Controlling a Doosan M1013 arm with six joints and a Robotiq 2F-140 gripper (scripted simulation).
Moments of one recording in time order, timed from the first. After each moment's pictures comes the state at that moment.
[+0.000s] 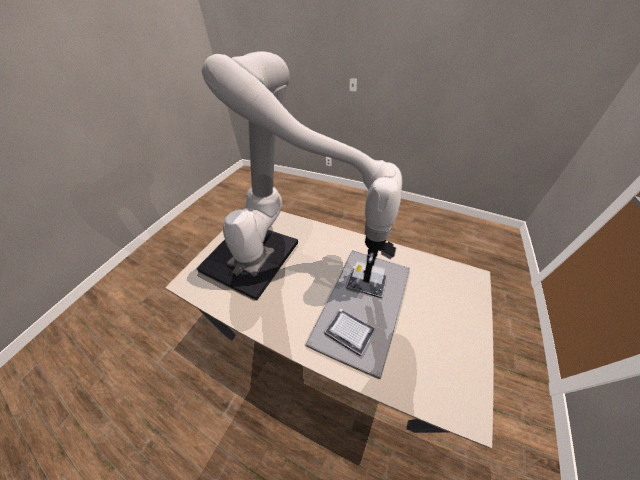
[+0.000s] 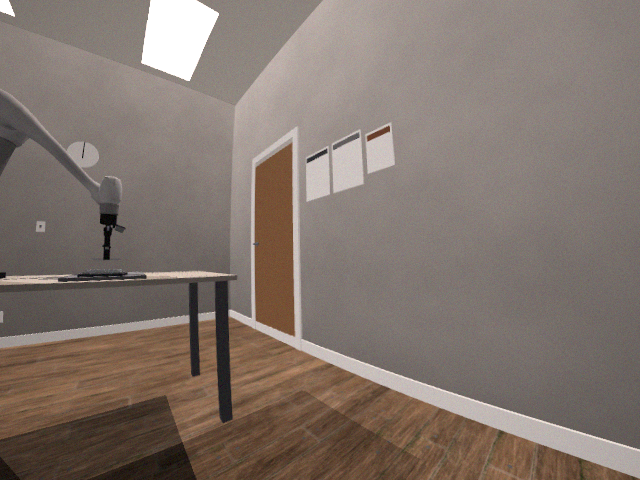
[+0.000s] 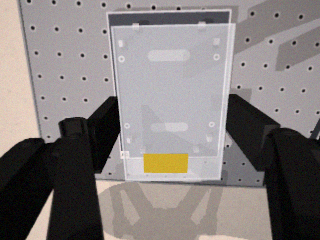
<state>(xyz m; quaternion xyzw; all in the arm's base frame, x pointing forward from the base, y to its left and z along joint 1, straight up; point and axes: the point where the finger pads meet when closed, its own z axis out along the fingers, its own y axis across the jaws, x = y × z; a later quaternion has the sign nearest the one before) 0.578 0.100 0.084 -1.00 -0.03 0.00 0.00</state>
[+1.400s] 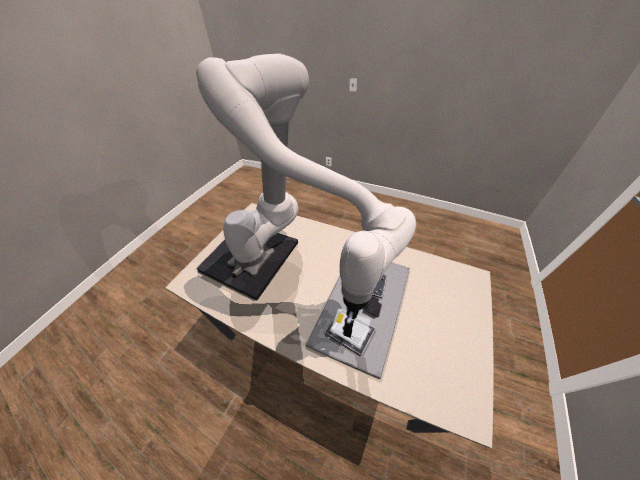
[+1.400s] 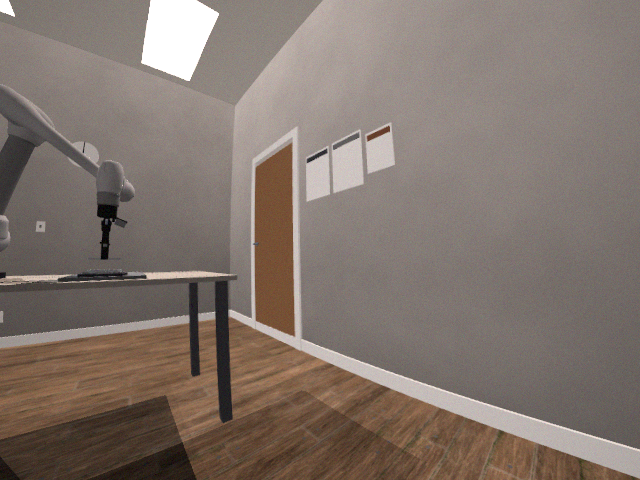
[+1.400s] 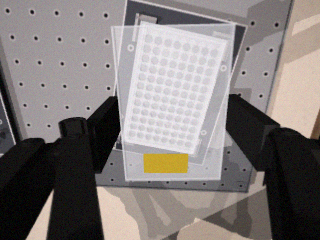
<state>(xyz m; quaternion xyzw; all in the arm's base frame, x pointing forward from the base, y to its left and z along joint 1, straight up) 0.586 -0.148 0.083 -1.00 -0.03 0.00 0.00</state>
